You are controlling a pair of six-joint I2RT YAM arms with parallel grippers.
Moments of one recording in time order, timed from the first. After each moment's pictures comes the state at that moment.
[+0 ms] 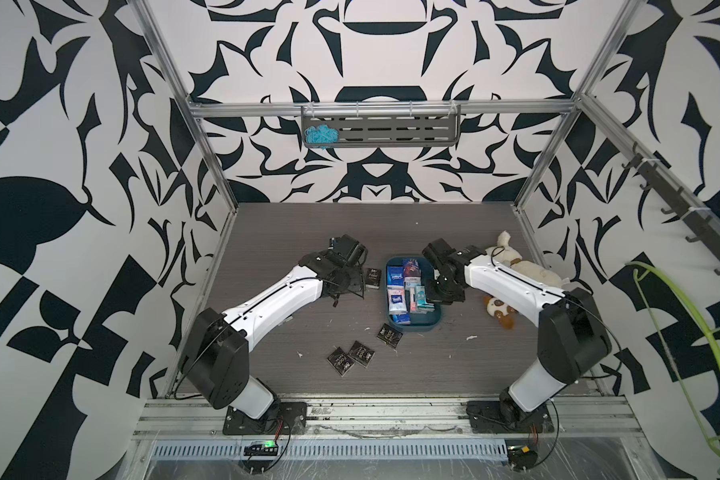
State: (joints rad) left arm -0.67 1.52 1.20 -0.77 -0.17 -0.71; right arm 0.51 1.67 1.21 -0.96 0.05 0.56
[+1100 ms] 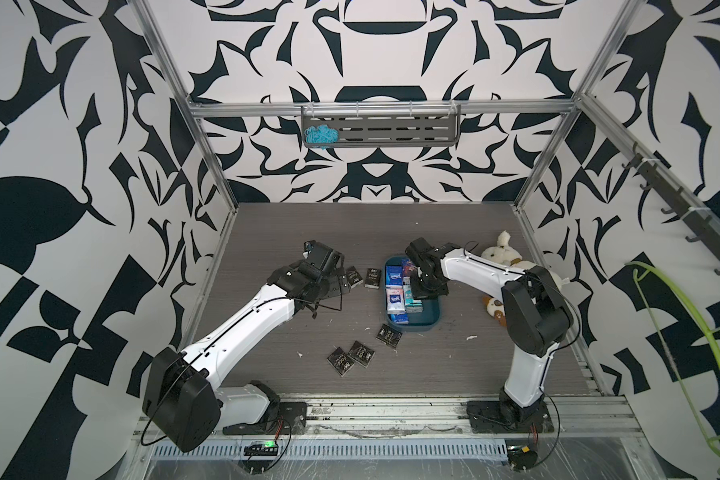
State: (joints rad) left arm -0.60 1.28 1.04 -0.76 -0.21 -0.71; right arm 0.54 1.85 1.31 -0.88 0.08 0.50
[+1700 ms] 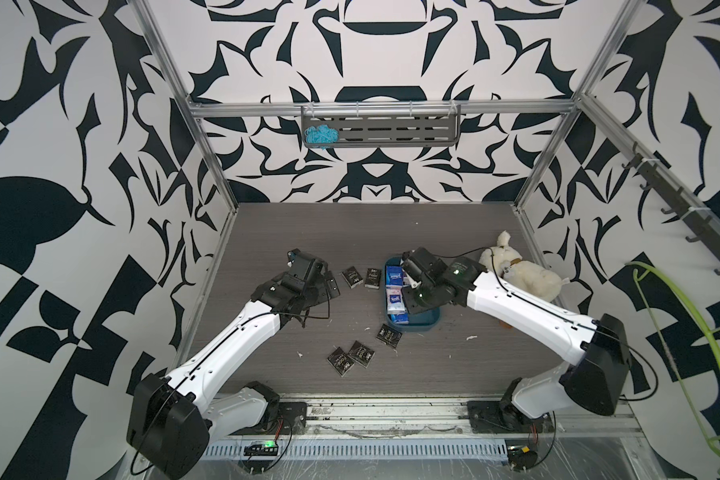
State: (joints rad) left arm -0.50 1.14 0.87 -0.67 -0.13 -0.78; right arm 0.87 1.47 1.27 -0.99 0.06 0.50
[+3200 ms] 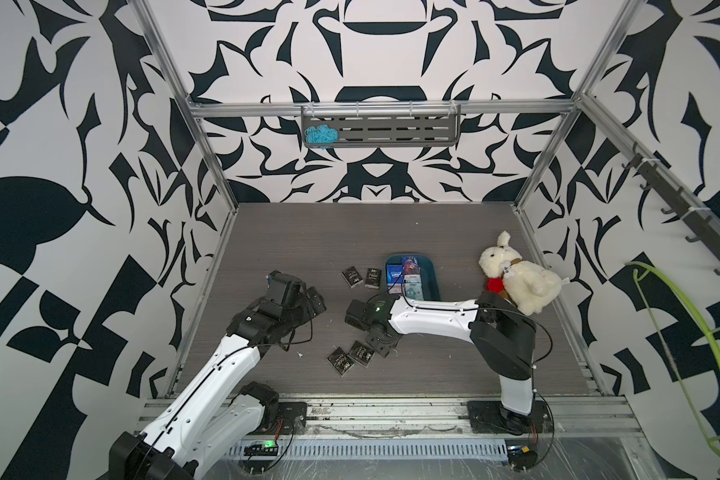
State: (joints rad) left arm -0.44 0.89 0.69 -0.70 -0.03 -0.87; right arm 1.09 1.95 1.33 -0.94 0.25 0.29
